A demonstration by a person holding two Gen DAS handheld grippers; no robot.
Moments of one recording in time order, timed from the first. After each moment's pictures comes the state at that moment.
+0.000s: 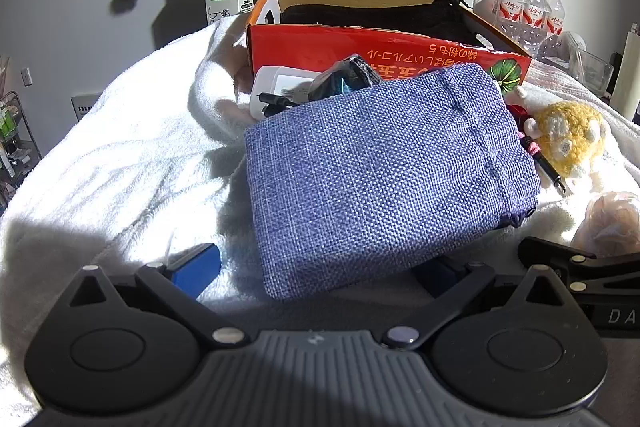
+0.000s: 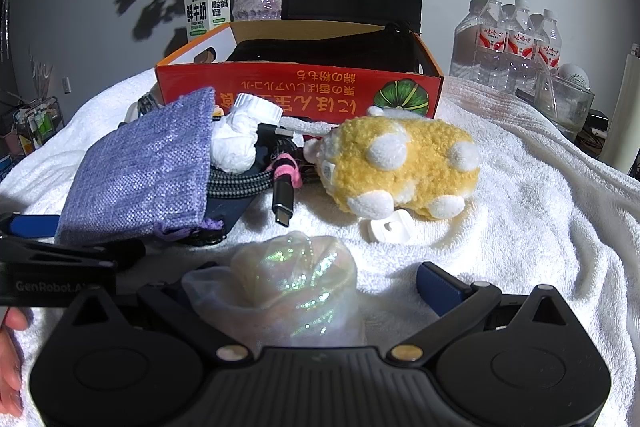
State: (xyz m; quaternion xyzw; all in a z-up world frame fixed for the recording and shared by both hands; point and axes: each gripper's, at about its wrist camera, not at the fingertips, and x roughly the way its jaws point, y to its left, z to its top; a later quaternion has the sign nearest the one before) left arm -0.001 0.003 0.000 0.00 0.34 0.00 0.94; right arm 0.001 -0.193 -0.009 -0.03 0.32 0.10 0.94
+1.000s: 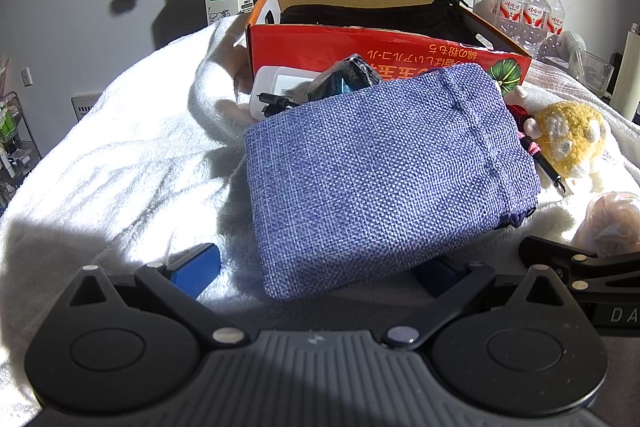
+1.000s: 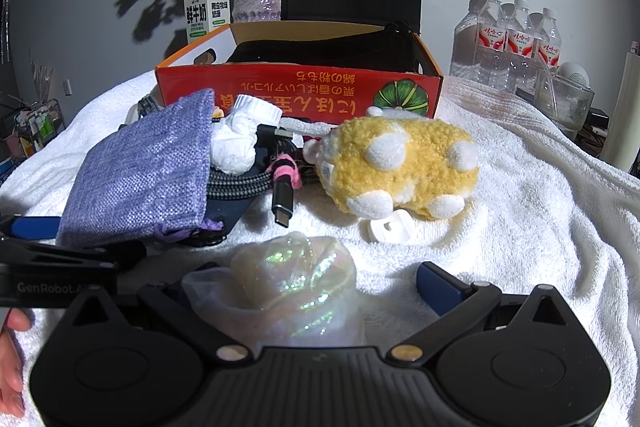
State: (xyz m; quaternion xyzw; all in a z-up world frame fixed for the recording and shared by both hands) left arm -0.002 0.003 0.000 0.00 0.34 0.00 0.94; right arm 0.001 -0.195 -0.008 -0.03 0.32 0.10 0.94
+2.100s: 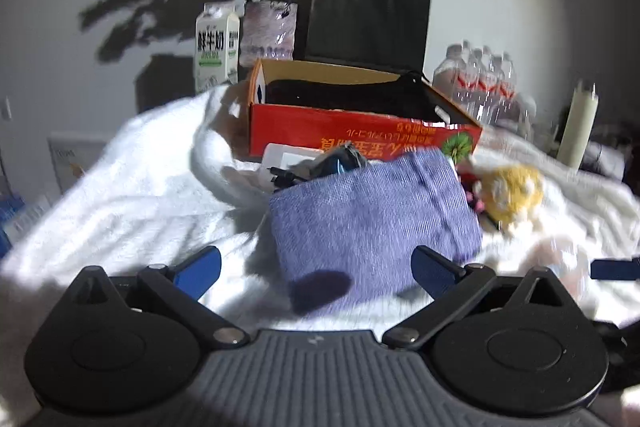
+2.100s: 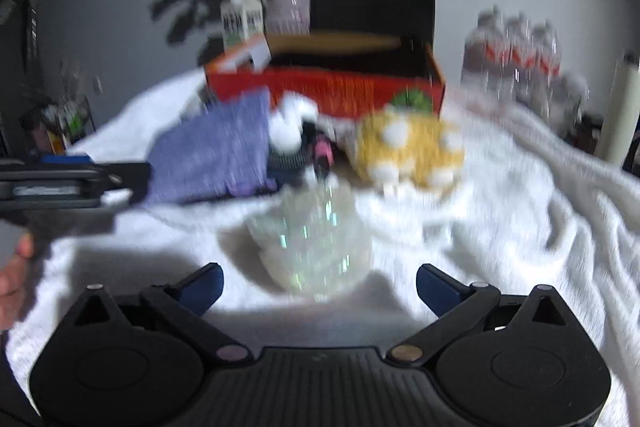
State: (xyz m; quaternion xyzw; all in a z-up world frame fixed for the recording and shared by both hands) left arm -0.033 0.037 0.034 -0.05 0.25 -0.07 0.96; right arm -0.076 -0.203 0.013 -0.03 0.29 0.14 0.95
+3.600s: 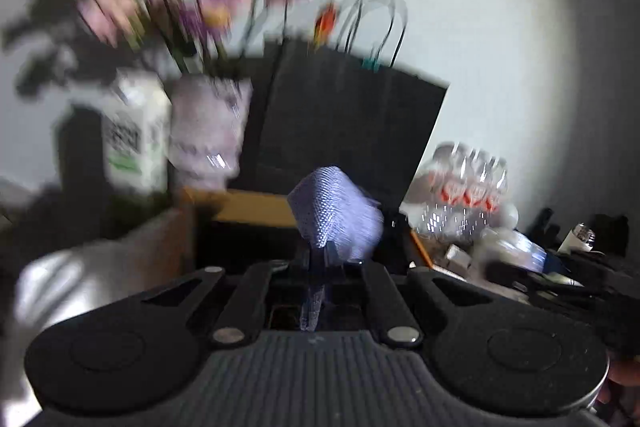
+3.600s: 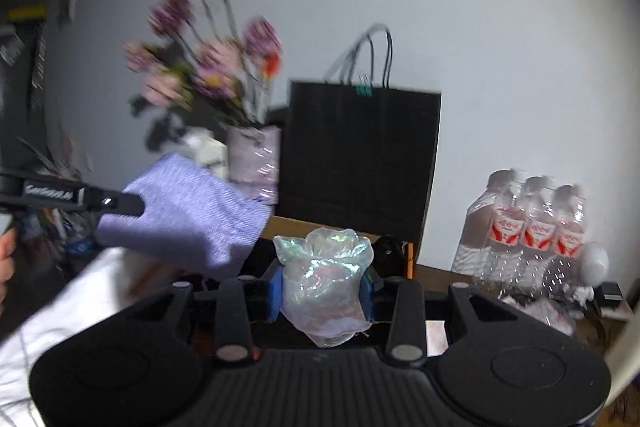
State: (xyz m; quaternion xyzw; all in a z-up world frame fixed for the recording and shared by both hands) left arm 0.214 0.032 0.171 -0.11 0.27 -0.14 0.94; right arm 0.171 -0.216 0.169 -0.06 0.22 0.15 0.96
